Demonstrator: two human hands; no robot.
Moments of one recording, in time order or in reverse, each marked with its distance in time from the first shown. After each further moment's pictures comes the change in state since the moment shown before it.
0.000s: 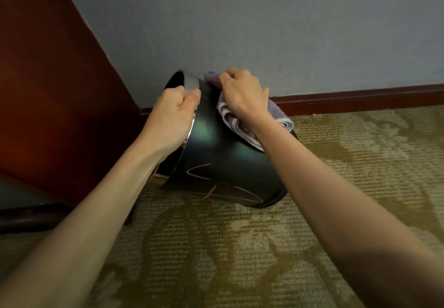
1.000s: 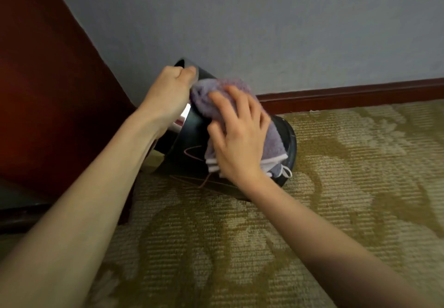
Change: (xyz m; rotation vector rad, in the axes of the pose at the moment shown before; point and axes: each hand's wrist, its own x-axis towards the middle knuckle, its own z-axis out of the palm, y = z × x) left_hand 0.032 0.013 0.009 0.033 0.009 -0.100; right_hand -0.086 0.035 0.018 -0.101 0.381 -0.416
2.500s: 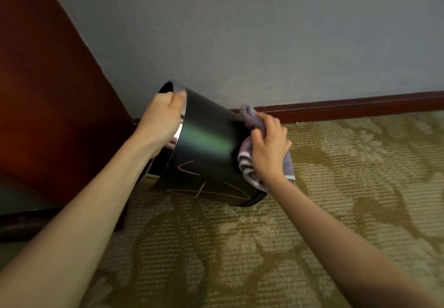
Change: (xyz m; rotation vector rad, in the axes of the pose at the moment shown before) left_hand -0.026 -0.008 -0.006 0.021 -0.006 -0.023; right_hand -0.005 0.069 -0.022 0.158 -0.037 0.441
